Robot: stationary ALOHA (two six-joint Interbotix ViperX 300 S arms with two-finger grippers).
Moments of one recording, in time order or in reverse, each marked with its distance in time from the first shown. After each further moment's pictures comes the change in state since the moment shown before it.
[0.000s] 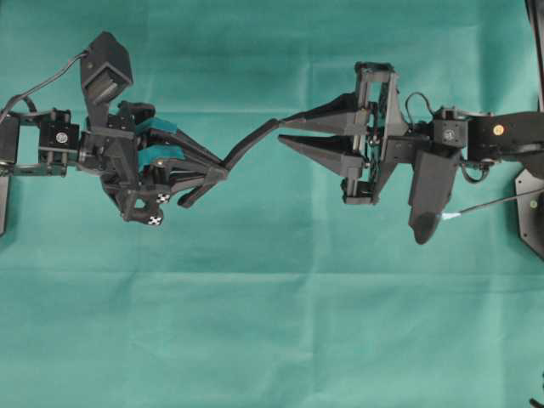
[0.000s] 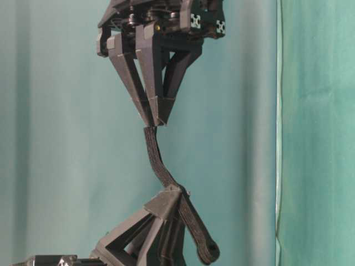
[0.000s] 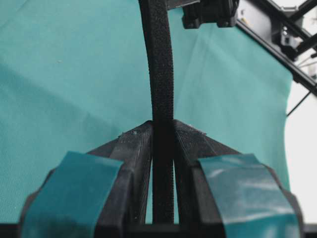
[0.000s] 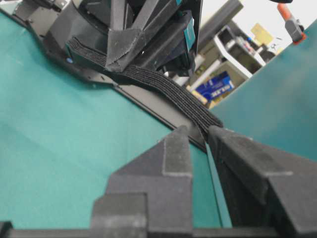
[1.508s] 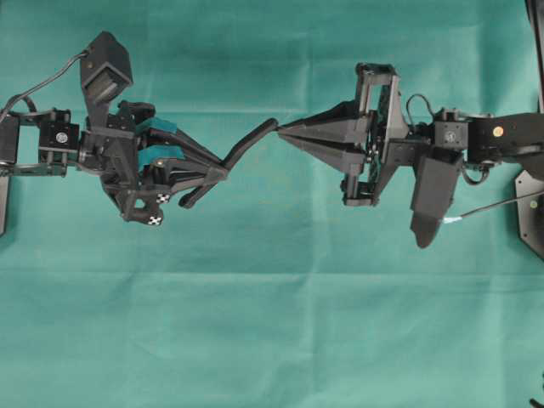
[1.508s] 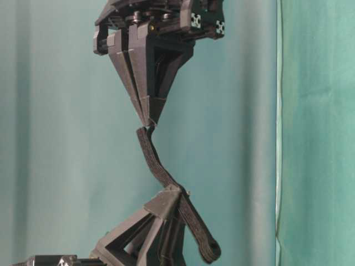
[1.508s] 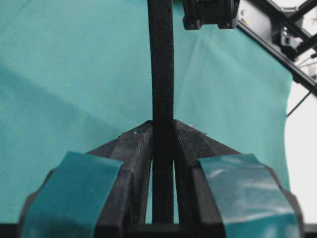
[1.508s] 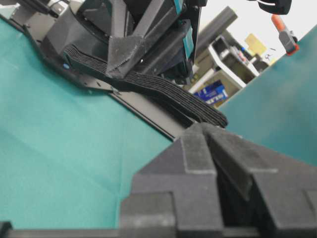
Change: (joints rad) left arm 0.000 0.000 0.000 0.000 0.000 0.002; right arm 0.011 0.002 0.003 0.000 -0.023 -0.029
